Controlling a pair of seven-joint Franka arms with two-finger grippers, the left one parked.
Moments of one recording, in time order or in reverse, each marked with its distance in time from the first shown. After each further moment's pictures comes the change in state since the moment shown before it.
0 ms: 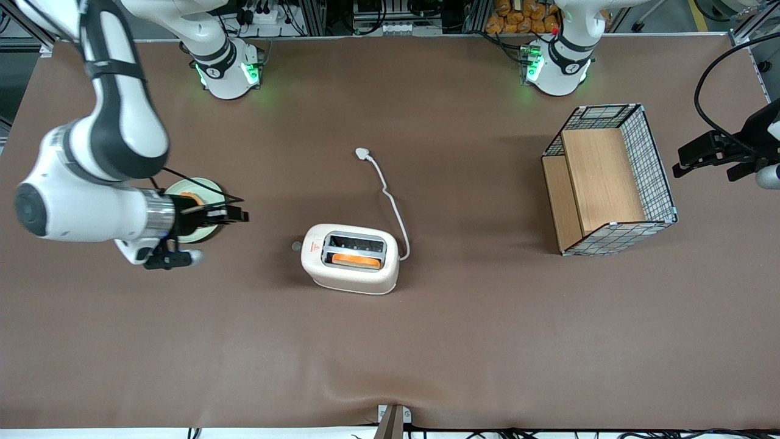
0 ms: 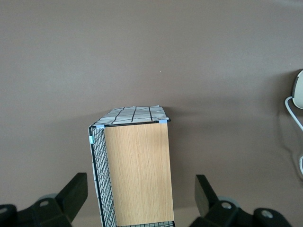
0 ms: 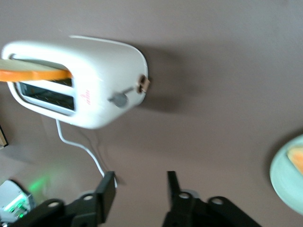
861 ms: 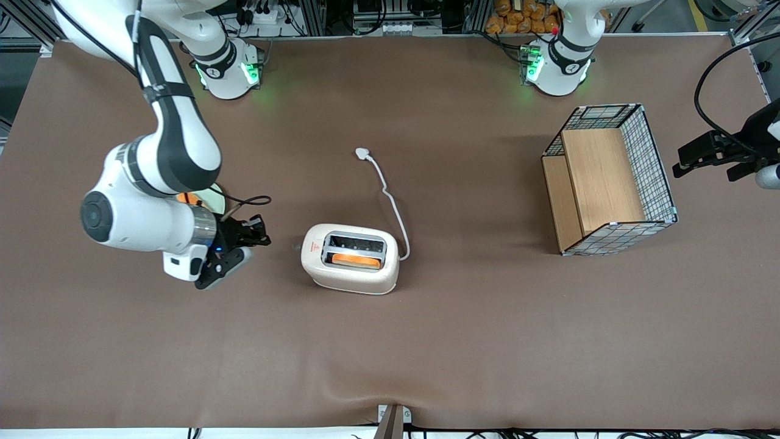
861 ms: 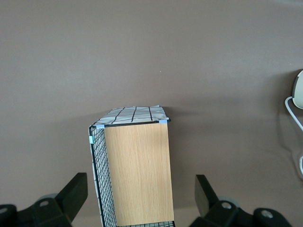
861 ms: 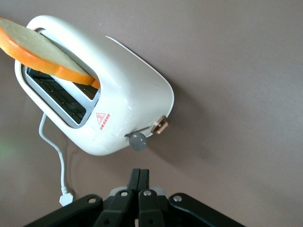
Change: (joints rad) arm 0.078 0.078 -0.002 -0.018 0.001 0.196 -0.425
